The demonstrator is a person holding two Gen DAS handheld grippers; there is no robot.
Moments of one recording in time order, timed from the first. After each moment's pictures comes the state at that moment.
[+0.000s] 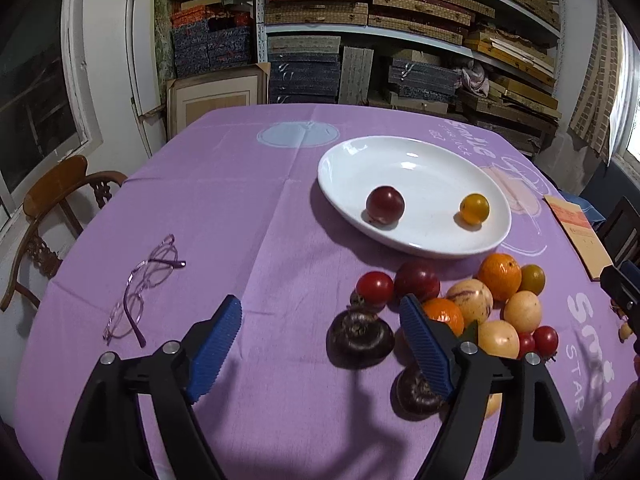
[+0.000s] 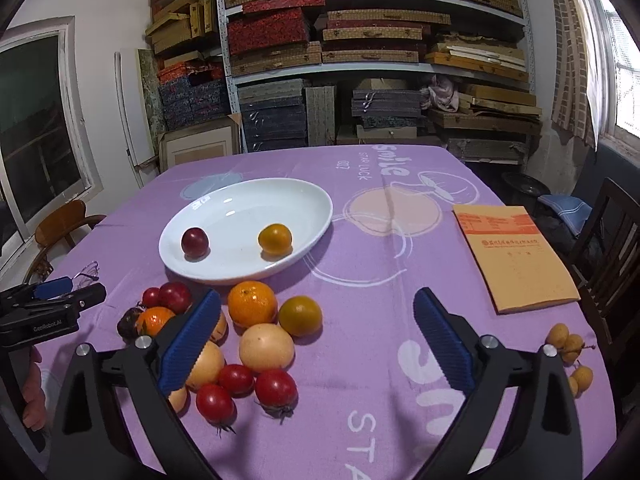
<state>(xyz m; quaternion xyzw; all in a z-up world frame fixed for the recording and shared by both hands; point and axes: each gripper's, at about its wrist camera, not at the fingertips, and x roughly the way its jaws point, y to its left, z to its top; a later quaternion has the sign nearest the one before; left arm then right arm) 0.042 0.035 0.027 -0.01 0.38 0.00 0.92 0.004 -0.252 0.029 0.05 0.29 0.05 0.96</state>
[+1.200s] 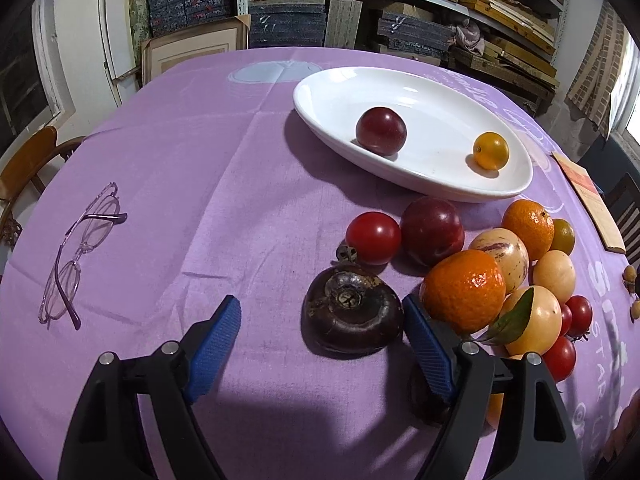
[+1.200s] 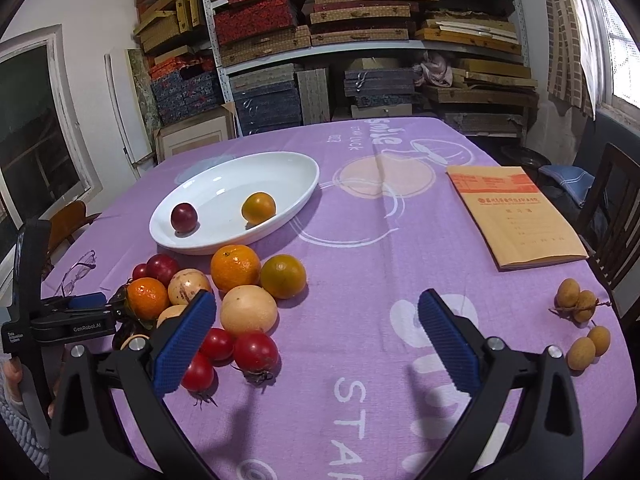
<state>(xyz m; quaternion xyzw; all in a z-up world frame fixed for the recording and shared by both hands) 0.081 0.031 -0.029 -0.01 0.45 -0.03 0.89 0.002 -0.268 -0.001 0.08 0.31 0.05 0.95</state>
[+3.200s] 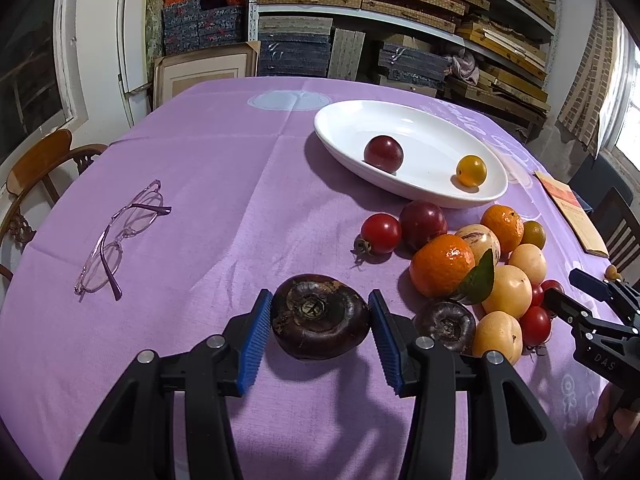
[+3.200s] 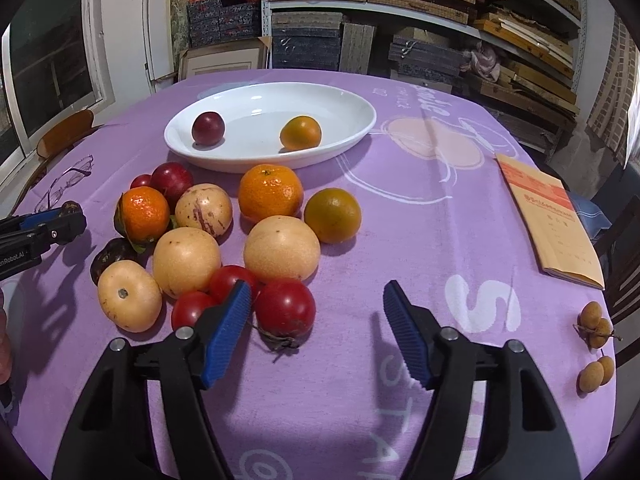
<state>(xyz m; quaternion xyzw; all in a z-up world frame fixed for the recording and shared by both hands) 0.026 0.048 -0.010 -0.03 0.40 -0.03 0.92 0.020 -0.215 -0.032 -0.04 0.39 0.09 0.92</state>
